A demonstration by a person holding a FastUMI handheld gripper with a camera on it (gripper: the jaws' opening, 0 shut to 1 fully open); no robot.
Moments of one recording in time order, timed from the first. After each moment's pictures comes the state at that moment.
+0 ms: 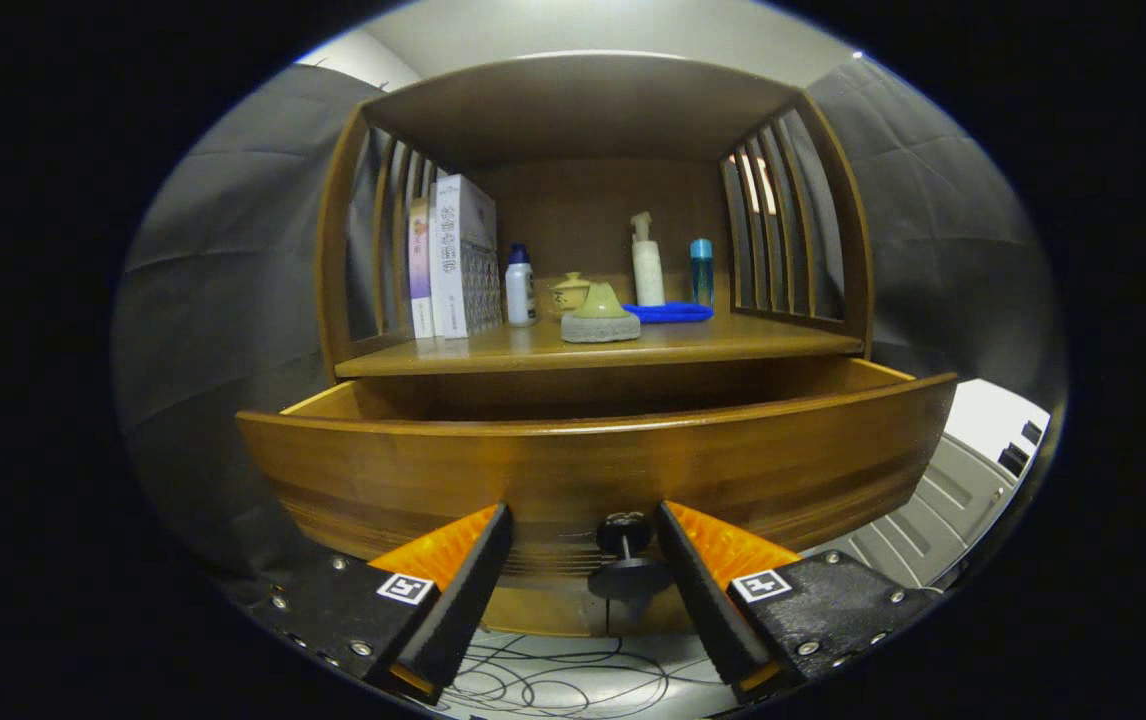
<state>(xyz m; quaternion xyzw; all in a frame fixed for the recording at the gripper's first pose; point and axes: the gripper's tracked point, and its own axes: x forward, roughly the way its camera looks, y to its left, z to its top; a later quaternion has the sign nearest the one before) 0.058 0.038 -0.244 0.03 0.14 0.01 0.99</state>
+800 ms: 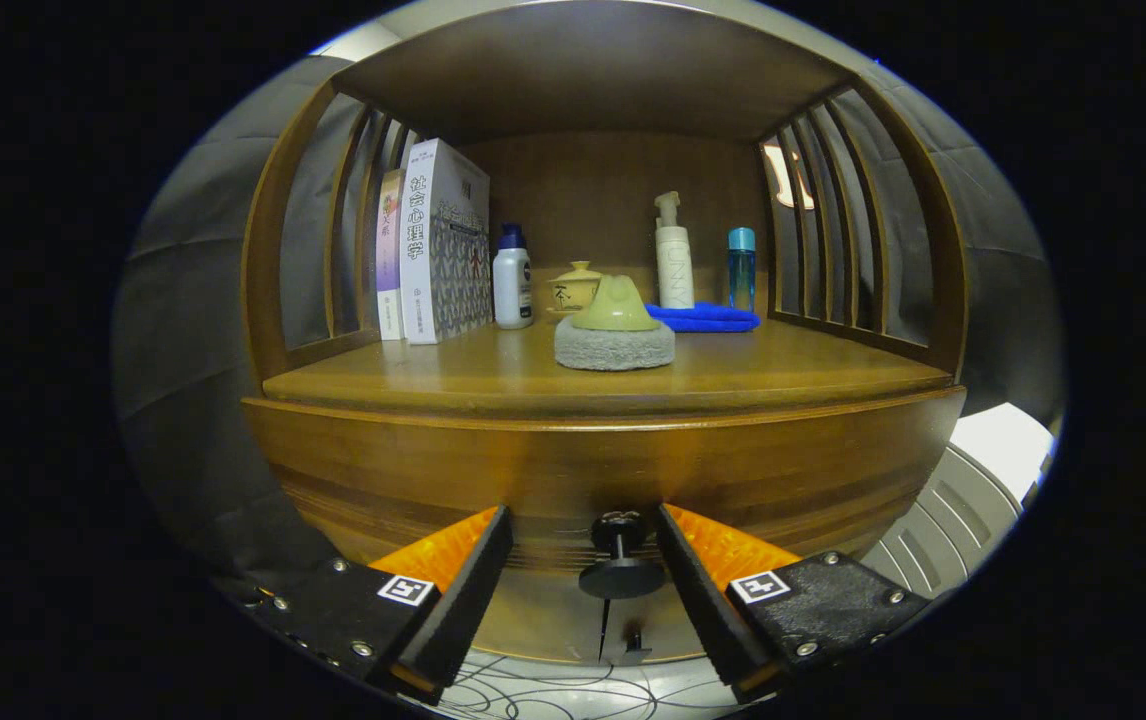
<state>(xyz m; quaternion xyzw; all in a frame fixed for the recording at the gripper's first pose) 0.154 0.036 -0.249 -0.01 0.16 0.02 0.99</state>
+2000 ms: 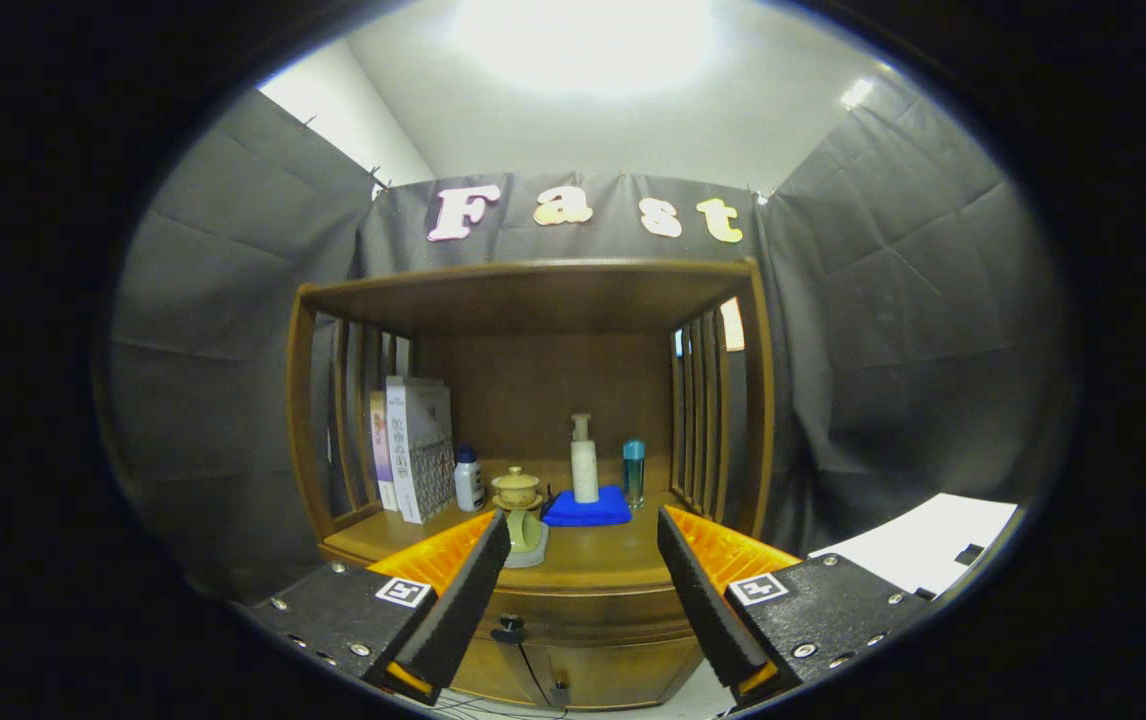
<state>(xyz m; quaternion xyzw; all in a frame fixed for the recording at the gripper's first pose) 0.025 -0.068 0.007 0.00 -0.02 0.00 1.00</state>
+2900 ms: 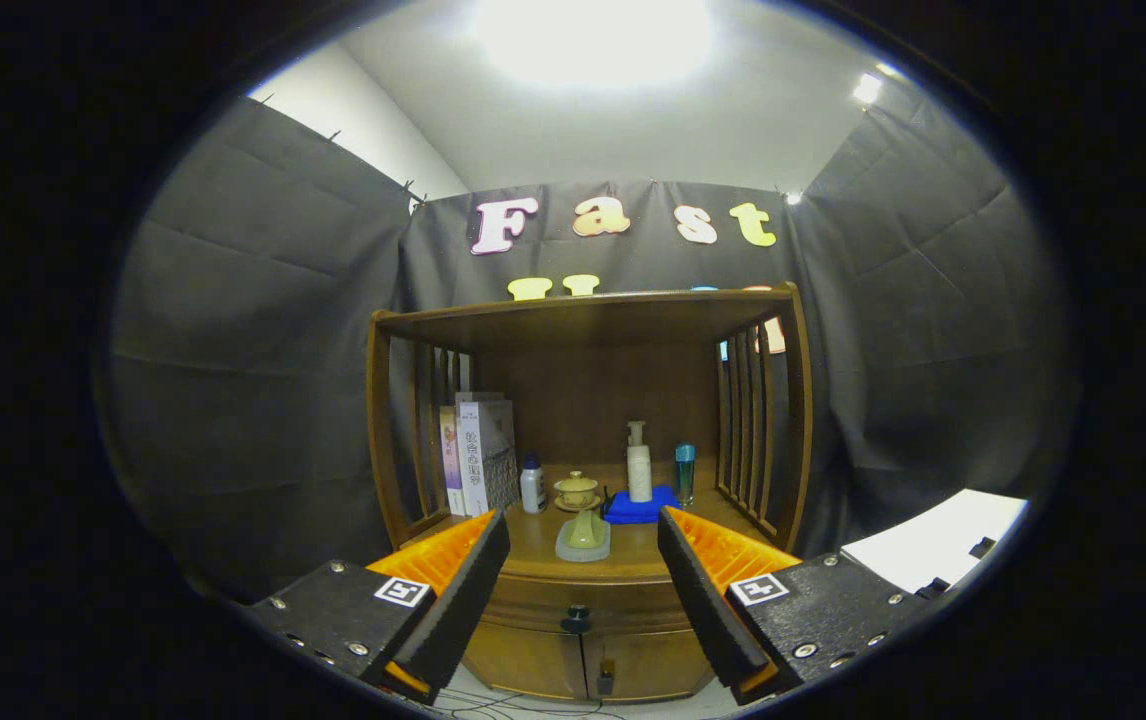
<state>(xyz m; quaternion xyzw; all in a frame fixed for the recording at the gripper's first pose) -0.007 -0.006 0.011 0.02 -0.02 0.05 1.00</state>
